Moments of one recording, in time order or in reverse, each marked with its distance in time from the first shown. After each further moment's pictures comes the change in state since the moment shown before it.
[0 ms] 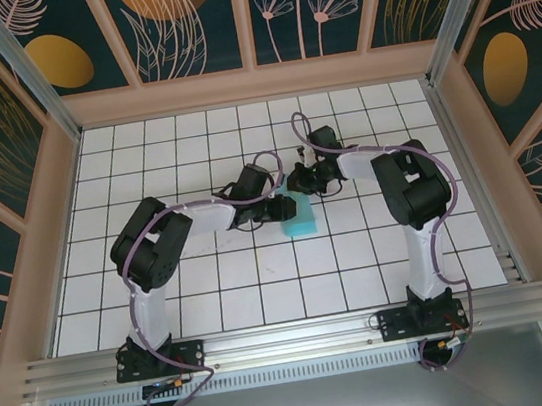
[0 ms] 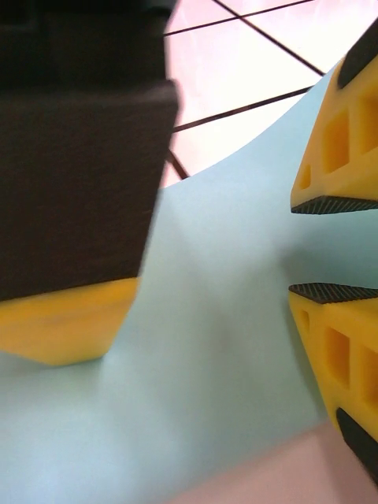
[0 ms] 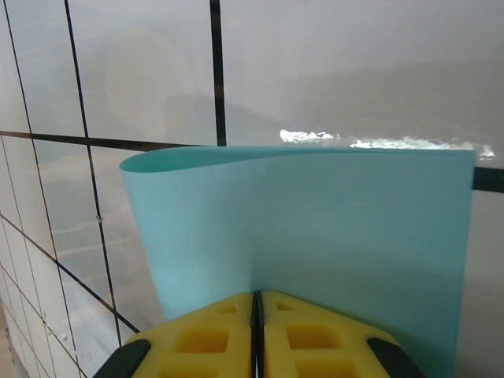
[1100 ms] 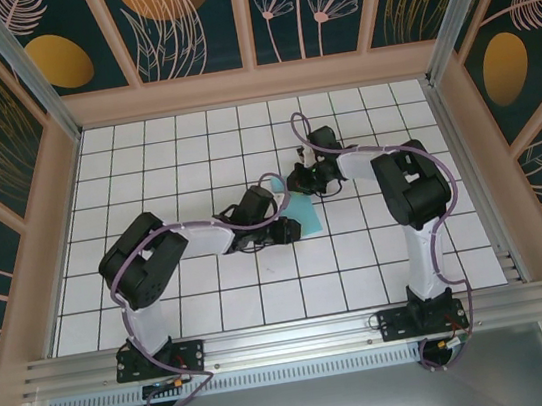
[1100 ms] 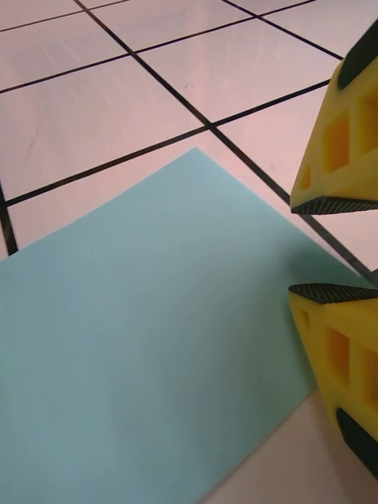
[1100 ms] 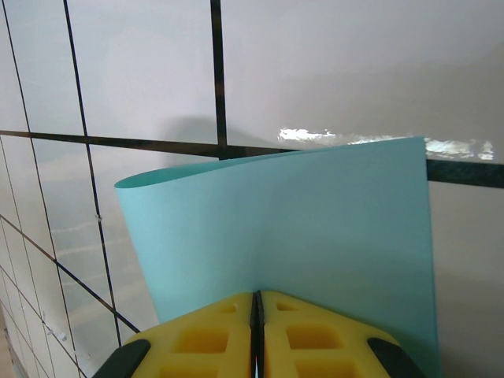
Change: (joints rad) left arm -0.106 -0.127 -0.214 0.113 -0.005 -0.036; right arm 0.002 0.000 0.000 -0.003 0.003 0.000
